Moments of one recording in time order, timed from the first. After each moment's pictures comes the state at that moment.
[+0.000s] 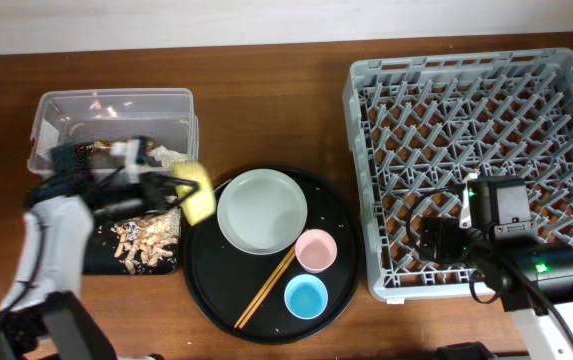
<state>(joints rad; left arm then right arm) 0.27 1.58 1.06 -0.87 1.19 0.18 0.09 0.96 1.00 -1.16 0.12 0.18</state>
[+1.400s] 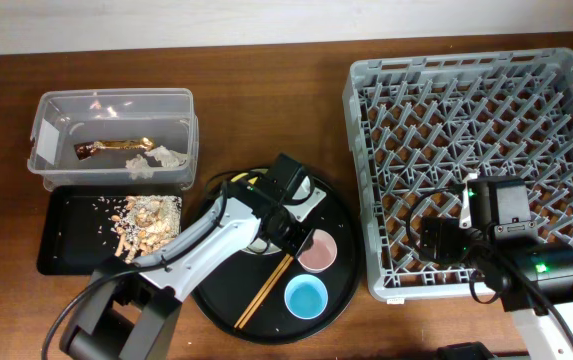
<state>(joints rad) -0.64 1.74 1.12 -0.69 0.32 0.00 0.09 0.96 1.00 -1.17 0.12 0.19</state>
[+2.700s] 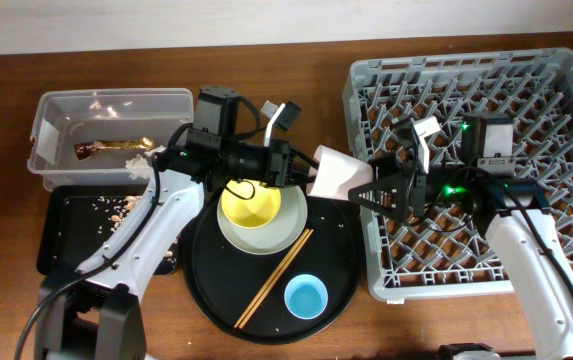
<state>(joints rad) -0.35 1.68 1.24 -0.30 1.29 -0.51 -0.01 1.33 1.00 -0.54 -1.44 -0.04</state>
